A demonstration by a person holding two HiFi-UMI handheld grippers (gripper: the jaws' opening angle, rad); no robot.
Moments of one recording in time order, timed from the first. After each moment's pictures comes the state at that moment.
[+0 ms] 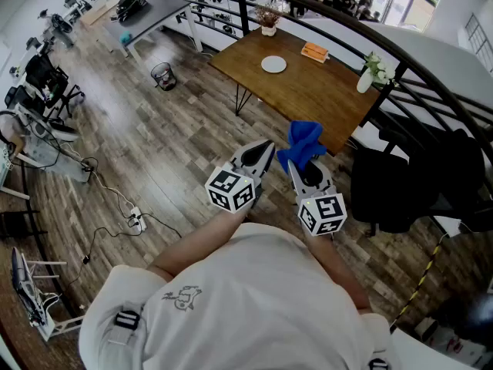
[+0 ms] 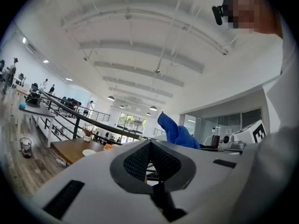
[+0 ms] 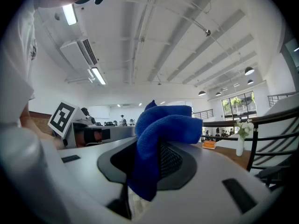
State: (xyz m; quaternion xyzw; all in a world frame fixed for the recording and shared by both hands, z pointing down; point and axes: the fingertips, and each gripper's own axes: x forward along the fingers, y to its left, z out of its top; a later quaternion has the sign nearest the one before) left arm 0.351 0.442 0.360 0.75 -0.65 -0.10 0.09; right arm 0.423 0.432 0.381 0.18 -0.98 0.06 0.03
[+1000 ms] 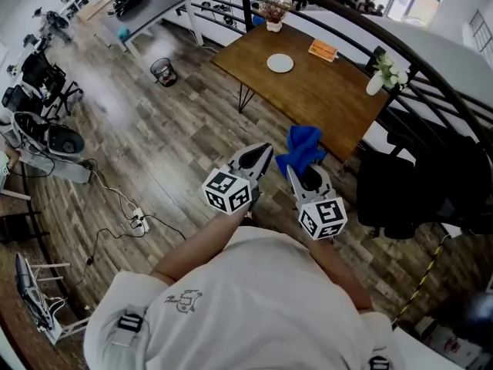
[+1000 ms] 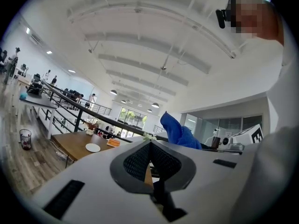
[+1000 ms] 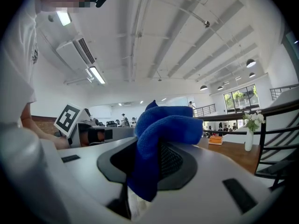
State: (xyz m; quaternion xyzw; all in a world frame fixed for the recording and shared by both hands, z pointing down) left arm 0.283 0.414 0.387 0.75 -0.64 -0.10 0.14; right arm 0.361 0.408 0.404 0.16 -0.98 0.09 0.04
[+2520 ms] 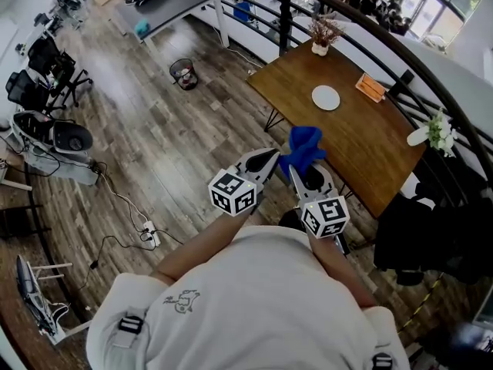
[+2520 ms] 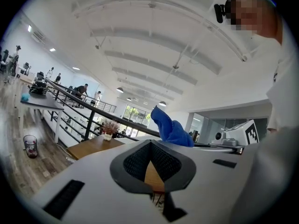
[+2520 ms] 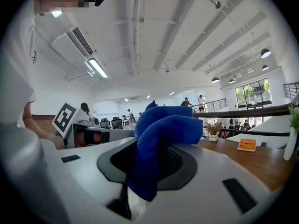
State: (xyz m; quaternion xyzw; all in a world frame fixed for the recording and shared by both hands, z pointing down) left arm 0.017 0.336 0.409 0.74 -0.65 -0.09 0.16; right arm 0.074 0.323 0.421 0.11 -0.99 0.09 0.07
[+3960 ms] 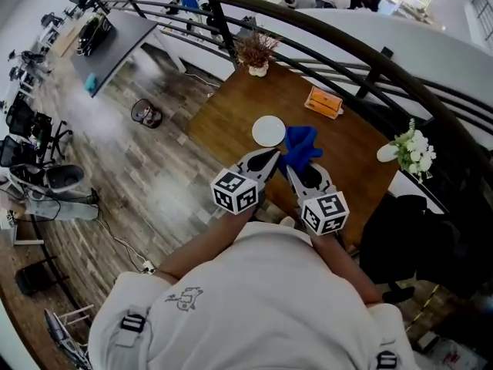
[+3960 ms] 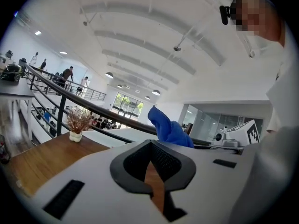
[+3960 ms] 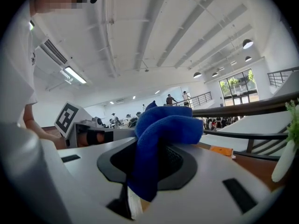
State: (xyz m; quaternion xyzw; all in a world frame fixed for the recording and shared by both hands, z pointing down) left arm 0.076 -0.021 0.428 0.78 -0.59 -0.05 0.21; right arm 0.126 -0.015 0.442 0.18 -0.97 0.15 0.07
